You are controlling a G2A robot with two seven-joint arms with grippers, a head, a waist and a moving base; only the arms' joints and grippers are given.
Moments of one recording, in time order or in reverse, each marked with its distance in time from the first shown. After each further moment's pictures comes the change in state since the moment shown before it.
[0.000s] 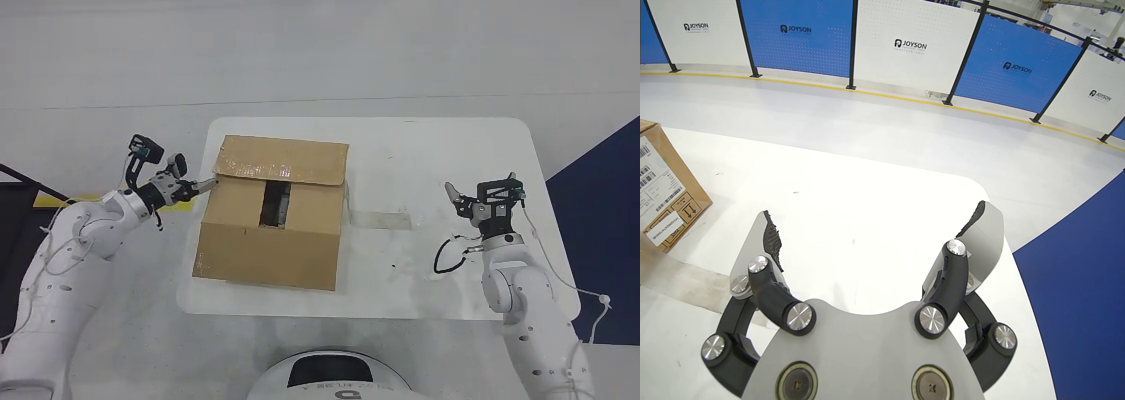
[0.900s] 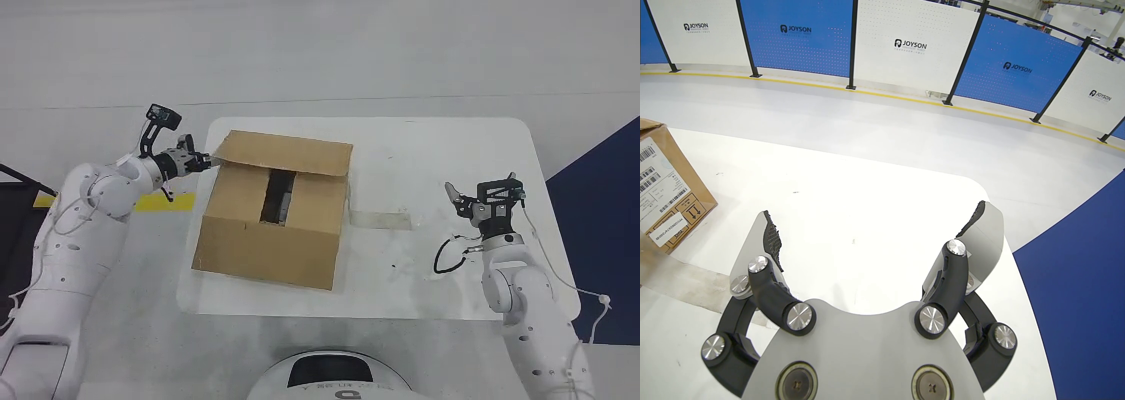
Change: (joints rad) left arm -0.271 -0.050 0.134 0.103 -0.129 0.199 -0.298; right arm 0.000 0.000 0.000 0.000 0.000 0.000 0.000
